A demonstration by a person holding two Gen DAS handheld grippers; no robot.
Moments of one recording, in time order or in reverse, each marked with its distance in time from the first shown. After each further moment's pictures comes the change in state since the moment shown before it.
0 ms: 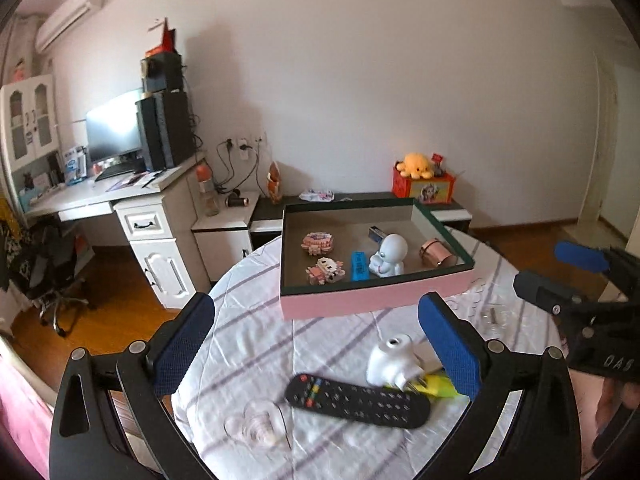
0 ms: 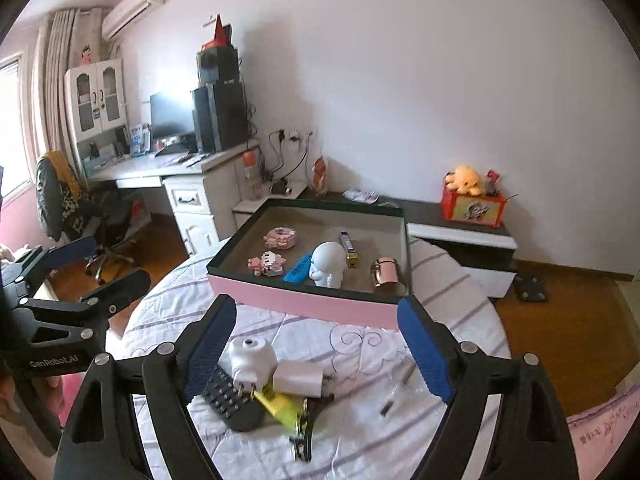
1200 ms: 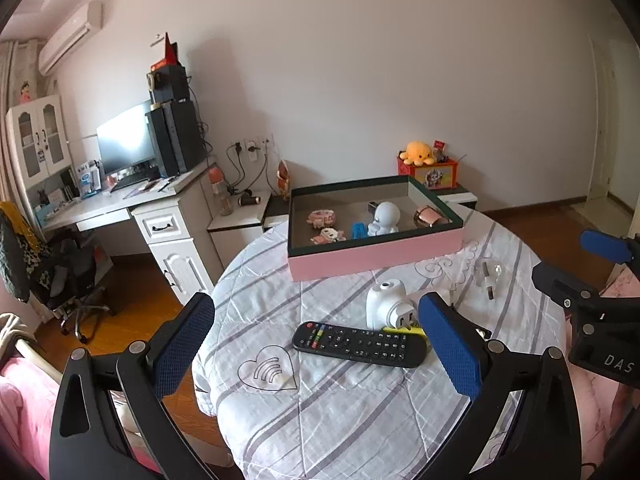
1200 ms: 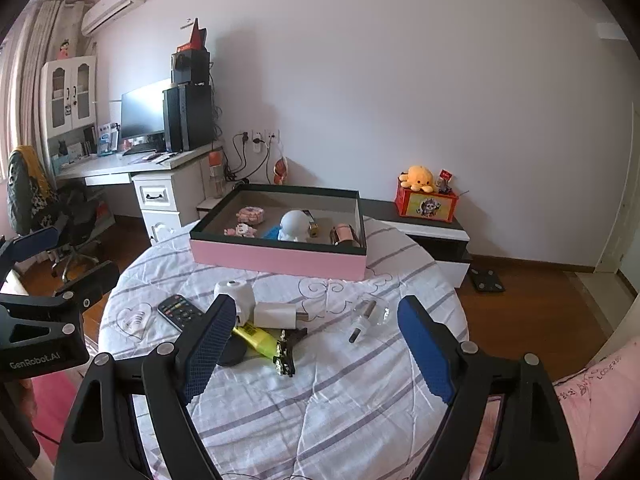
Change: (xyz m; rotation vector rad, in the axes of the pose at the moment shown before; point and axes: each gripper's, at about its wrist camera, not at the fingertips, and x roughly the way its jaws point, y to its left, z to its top) left arm -0.047 -0.020 -0.045 0.089 0.005 0.052; right arm -0.050 0.014 -0.052 0.012 -0.004 -0.144
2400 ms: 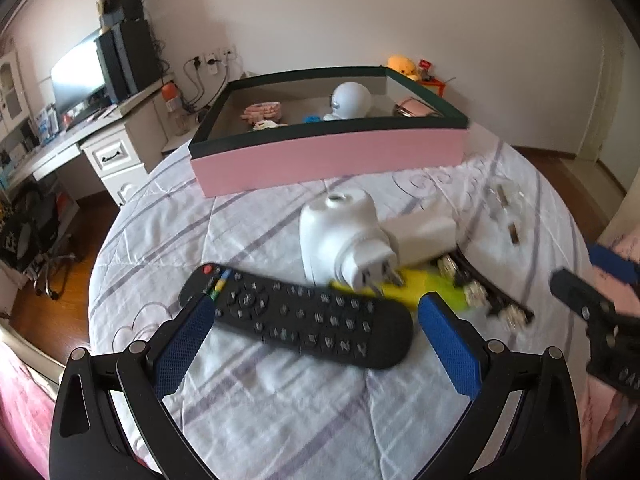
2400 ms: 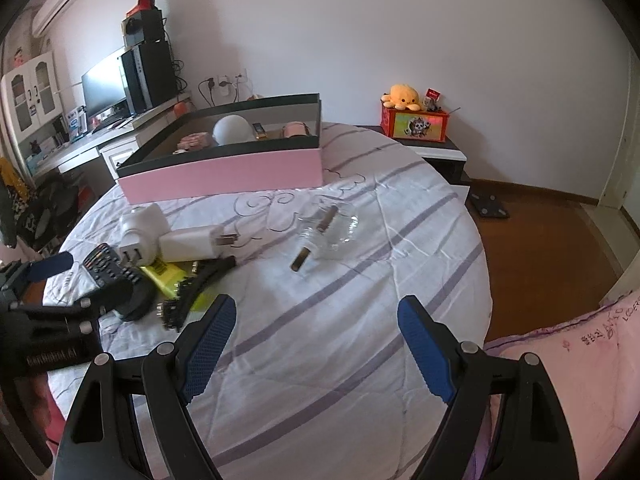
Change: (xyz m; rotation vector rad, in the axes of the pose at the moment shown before) left arm 0.133 -0.051 -0.039 -0.022 0.311 -0.088; right arm 0.090 -0.066 -0.057 0.135 0.225 0.000
